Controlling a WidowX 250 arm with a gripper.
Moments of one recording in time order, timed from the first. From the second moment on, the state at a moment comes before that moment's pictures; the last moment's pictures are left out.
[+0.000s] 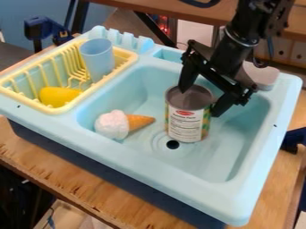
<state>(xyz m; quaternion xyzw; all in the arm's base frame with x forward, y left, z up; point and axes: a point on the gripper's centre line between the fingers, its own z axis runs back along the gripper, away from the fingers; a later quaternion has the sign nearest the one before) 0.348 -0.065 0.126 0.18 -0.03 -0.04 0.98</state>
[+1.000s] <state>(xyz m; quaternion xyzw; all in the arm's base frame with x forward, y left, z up) 0.346 -0.065 0.154 0.14 -0.08 -0.03 0.99</state>
